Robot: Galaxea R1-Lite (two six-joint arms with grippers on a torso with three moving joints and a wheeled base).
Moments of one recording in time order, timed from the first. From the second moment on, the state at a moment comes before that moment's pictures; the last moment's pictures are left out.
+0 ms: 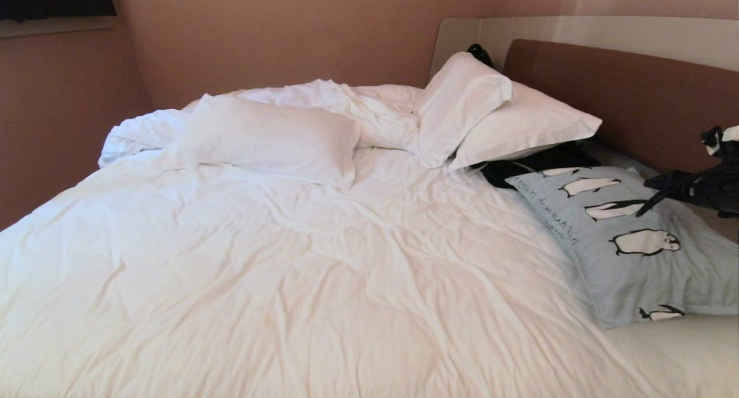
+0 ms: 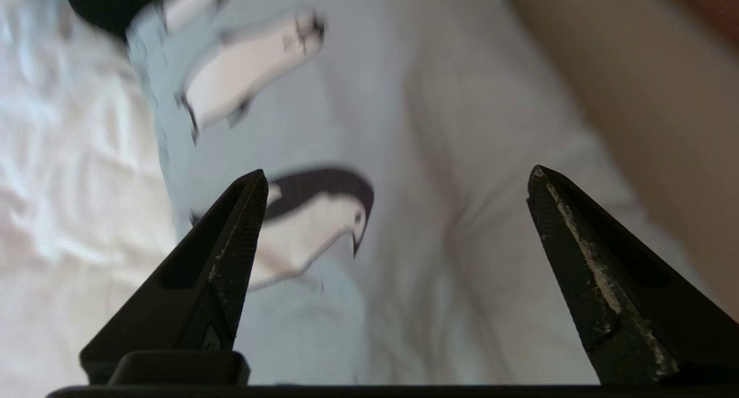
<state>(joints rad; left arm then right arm) 0.00 0.00 0.00 -0.01 0.00 0.00 -0.44 2.11 -1.55 -0.20 0.05 0.08</state>
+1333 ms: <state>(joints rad) 0.00 0.00 0.00 -0.01 0.00 0.00 -0.46 2.23 -1.59 0.05 0.11 0.09</state>
